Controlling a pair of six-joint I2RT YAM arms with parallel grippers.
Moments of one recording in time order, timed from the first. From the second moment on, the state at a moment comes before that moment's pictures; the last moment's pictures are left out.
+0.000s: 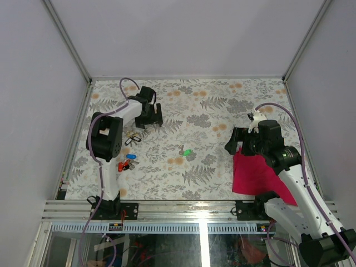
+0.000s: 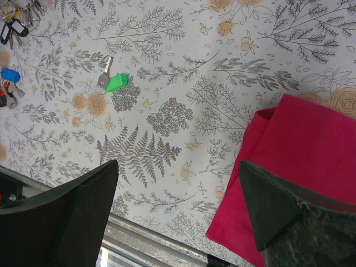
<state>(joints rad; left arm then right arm) -0.24 2.06 1.47 -0.59 0.02 -0.42 0.28 0.82 0.81 -0.71 -0.20 0.32</state>
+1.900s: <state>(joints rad) -0.54 1.59 0.98 -0.33 0.06 -0.55 0.34 1.32 0.65 -0.12 -0.45 0.65</state>
